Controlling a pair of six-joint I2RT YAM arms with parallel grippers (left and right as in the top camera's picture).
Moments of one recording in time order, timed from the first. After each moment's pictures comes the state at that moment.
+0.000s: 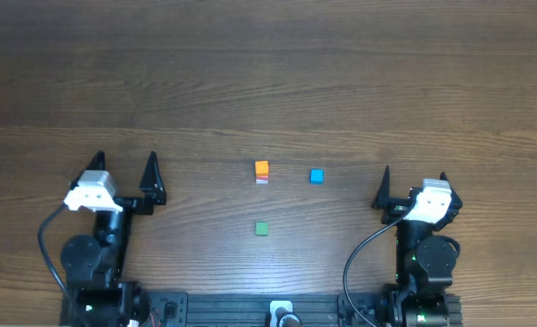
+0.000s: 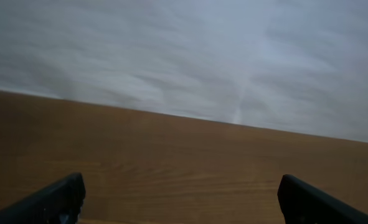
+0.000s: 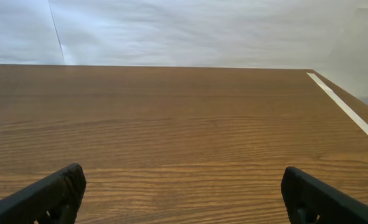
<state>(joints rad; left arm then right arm) 0.03 0.14 0.07 0.10 0.10 -0.19 -0.01 0.01 0.06 -0.16 0.15 -0.05</state>
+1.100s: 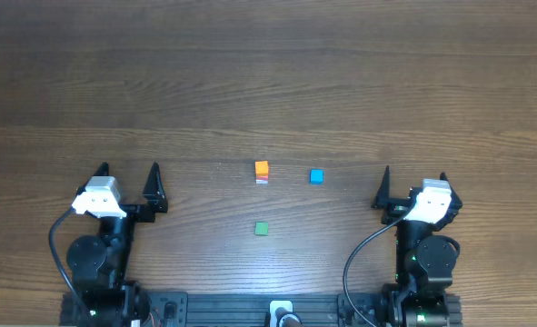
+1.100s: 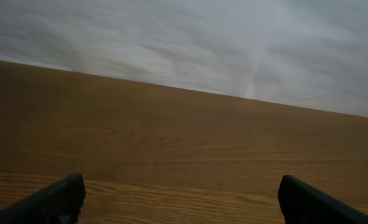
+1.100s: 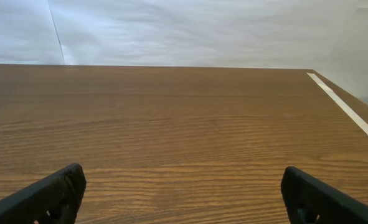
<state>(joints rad) 0.07 0.01 0.01 -0.06 0.12 -0.18 -0.01 0.01 0.06 -0.16 0.15 -0.05</state>
